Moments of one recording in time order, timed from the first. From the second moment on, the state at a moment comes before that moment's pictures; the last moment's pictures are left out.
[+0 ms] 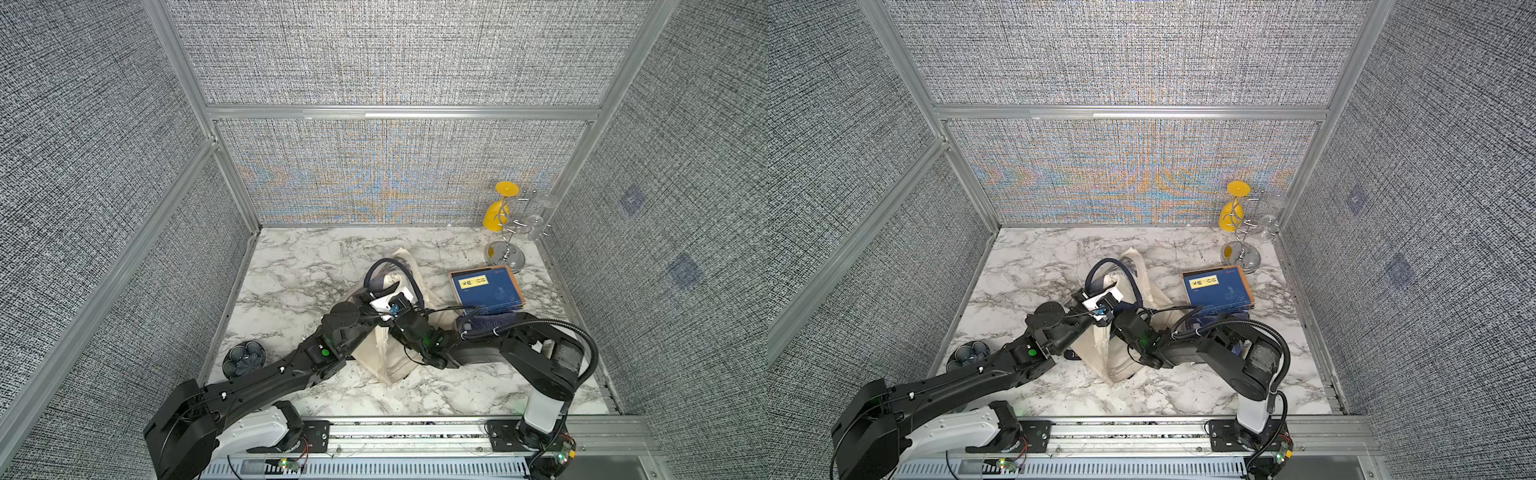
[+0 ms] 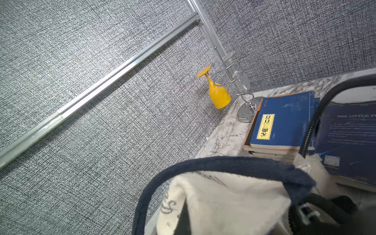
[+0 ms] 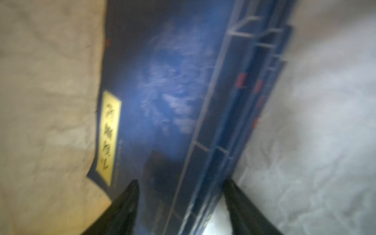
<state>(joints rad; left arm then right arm) -0.92 1.11 0.59 0.54 -0.14 0.63 0.96 1.84 0.81 0.41 0.29 1.37</state>
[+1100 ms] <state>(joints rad) -0.92 1.13 0.66 0.45 -0.14 0.67 0.93 1.73 0.88 0.31 0.23 1.22</state>
